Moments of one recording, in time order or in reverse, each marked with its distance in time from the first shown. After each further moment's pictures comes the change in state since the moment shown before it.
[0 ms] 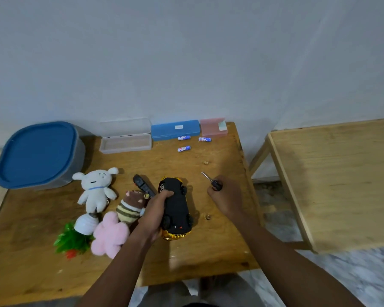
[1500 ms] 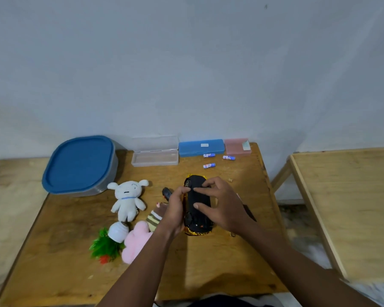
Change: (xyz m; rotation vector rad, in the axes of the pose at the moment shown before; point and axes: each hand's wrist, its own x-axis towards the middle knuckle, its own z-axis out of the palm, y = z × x) left_hand 0.001 0.045 -0.015 -0.110 -0.146 0.081; right_hand -0.033 -0.098 0.004 -0.055 -0.149 -0.615
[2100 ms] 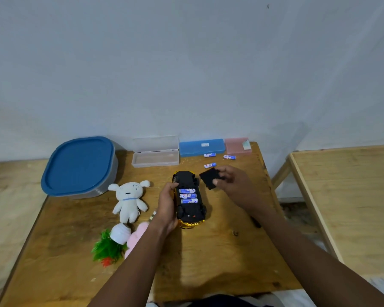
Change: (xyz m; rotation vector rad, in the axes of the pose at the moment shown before) left_hand 0.009 0.012 -0.026 -0.136 0.053 -0.004; right_hand 0.028 0.000 -0.035 0.475 0.029 0.316
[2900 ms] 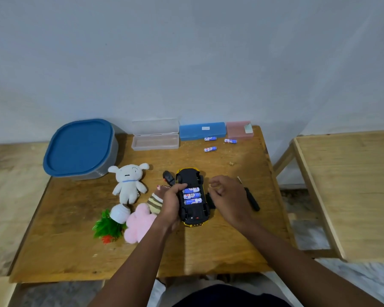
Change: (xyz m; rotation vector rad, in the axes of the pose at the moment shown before) left_hand -0.022 -0.040 0.007 0.102 0.092 -0.024; right_hand -0.049 0.047 0.038 -0.393 0.183 -0.024
